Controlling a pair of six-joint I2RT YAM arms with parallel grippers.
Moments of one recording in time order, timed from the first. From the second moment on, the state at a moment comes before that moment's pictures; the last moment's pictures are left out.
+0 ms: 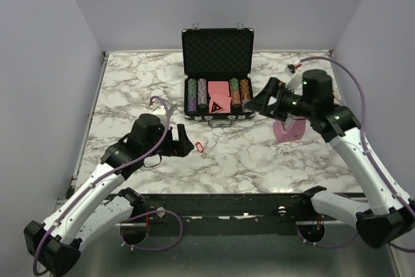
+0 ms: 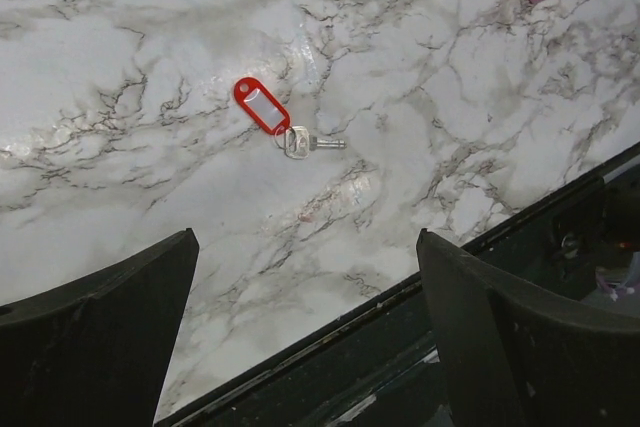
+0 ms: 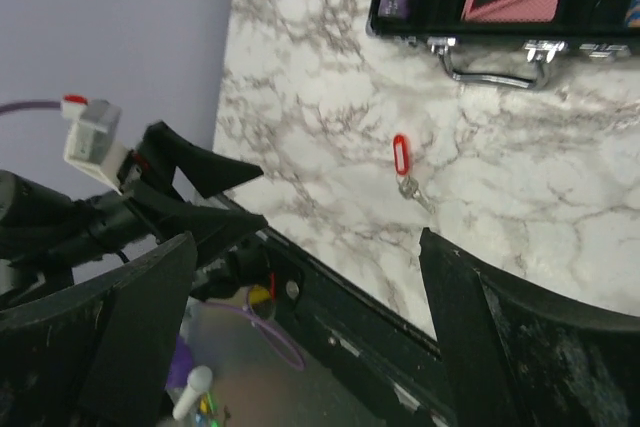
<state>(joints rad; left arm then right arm) -0.54 0.75 0.72 -0.59 0.16 -0.50 0.31 1.02 1.14 -0.57 -0.53 0.72</state>
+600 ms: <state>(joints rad) -0.71 1.26 0.93 -0.68 -0.18 -0.74 0.68 1.20 1.21 -0.76 -0.06 0.74</state>
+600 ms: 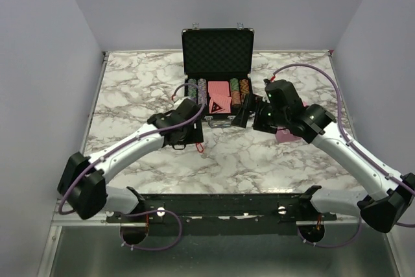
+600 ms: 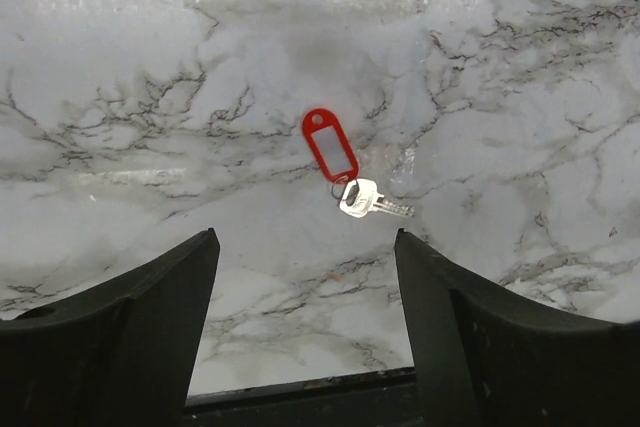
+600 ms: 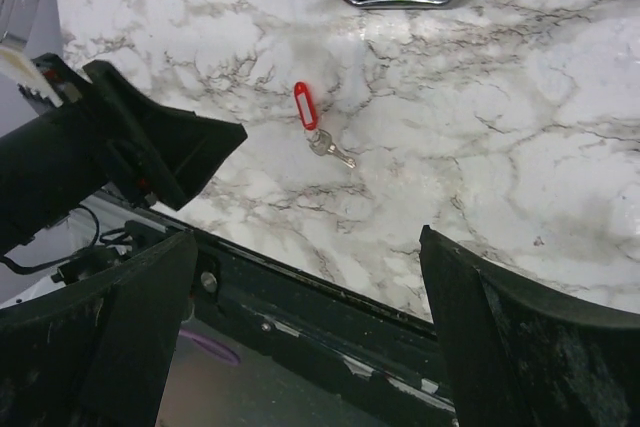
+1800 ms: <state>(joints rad) -0.80 1.80 1.18 -0.75 -0.28 -0.86 0.68 1.12 1.17 -0.83 -0.01 0.77</state>
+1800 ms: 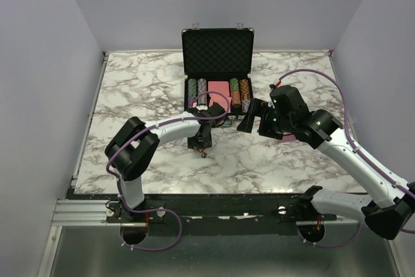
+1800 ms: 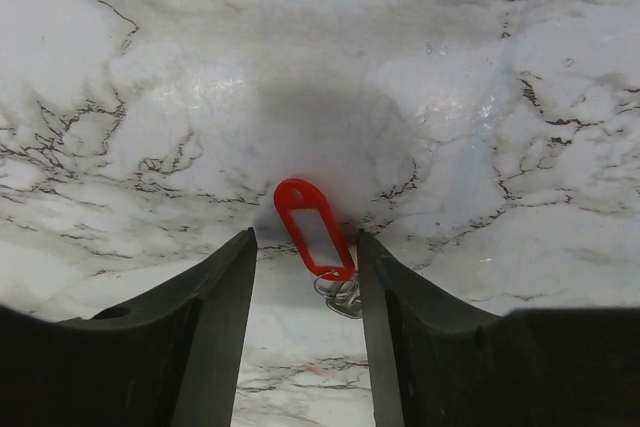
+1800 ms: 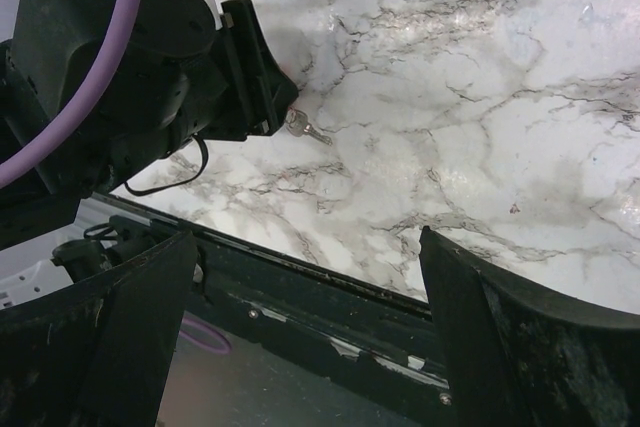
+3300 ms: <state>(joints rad) -0.86 1.52 1.14 -0.87 -0.36 -0.90 0.68 1.05 1.13 -0.77 -0.14 0.81</state>
